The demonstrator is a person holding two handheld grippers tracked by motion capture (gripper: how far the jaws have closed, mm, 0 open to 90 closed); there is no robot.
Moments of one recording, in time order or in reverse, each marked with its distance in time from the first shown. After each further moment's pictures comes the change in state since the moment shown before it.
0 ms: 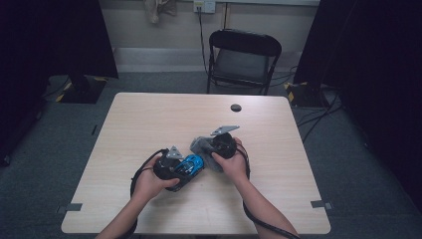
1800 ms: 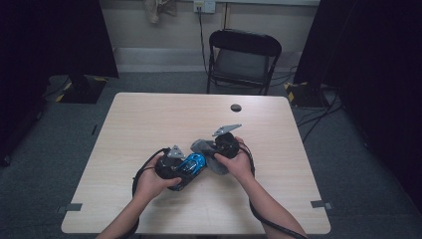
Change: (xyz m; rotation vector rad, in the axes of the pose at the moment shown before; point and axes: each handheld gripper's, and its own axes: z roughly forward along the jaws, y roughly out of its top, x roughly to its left) left arm -0.004 0.005 -0.001 -0.017 -0.014 0.007; right arm -0.006 0.000 -0.012 0.021 0.108 -0.030
